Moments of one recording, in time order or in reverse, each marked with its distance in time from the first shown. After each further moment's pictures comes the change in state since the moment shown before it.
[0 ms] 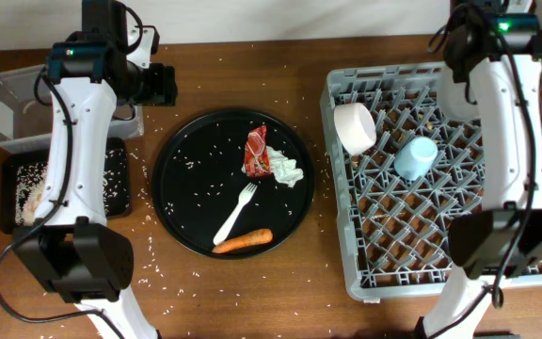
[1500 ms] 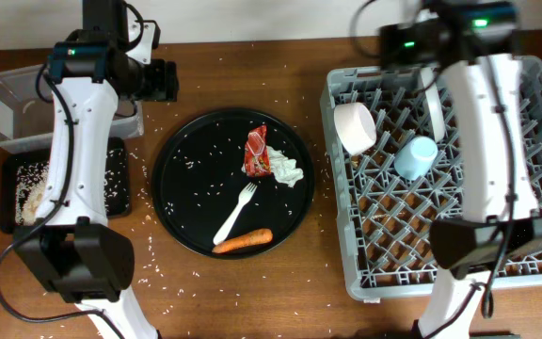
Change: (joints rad) left arm -0.012 0.000 0.000 0.036 0.000 0.000; right arm 0.187 0.027 0.194 -0.042 -0.892 -0.097
